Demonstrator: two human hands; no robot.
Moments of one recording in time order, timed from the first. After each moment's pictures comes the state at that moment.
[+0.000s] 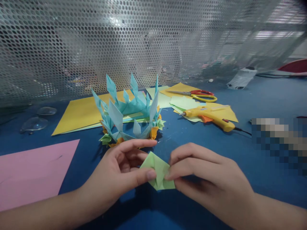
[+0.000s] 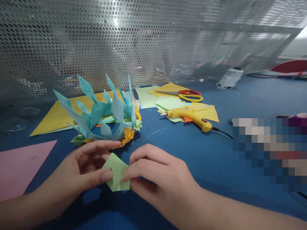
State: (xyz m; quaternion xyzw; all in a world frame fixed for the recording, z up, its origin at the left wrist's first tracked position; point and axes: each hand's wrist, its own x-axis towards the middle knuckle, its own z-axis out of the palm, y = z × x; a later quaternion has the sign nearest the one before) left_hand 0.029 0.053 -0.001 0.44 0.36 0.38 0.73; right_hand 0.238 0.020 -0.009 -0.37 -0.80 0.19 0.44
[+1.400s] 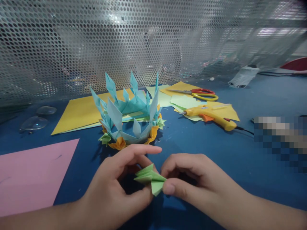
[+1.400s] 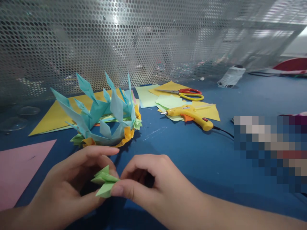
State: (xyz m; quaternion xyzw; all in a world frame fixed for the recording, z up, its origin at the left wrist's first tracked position) left_hand 0.034 0.034 -0.002 0.63 0.39 0.43 0.52; right_hand 0.230 0.022 0.004 -0.45 -0.64 0.56 0.28
